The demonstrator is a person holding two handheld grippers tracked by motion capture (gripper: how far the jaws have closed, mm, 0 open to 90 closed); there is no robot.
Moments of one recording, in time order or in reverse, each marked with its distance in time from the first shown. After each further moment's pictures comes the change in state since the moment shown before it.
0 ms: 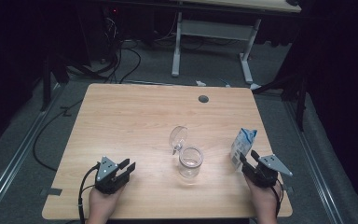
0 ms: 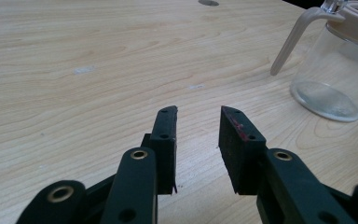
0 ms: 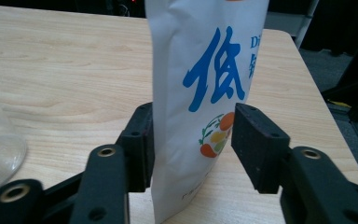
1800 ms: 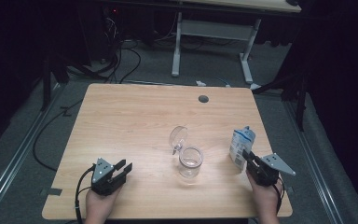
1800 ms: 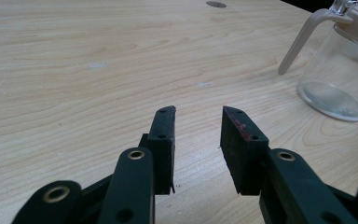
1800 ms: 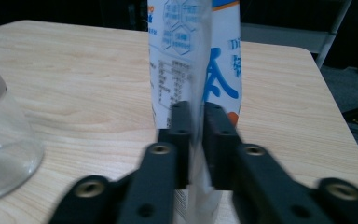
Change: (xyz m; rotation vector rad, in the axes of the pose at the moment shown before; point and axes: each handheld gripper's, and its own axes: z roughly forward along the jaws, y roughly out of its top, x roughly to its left) left arm 0.006 -0.005 -0.009 -0.008 0.021 -0.019; right arm -0.009 0.000 0.004 -0.061 0.095 -0.016
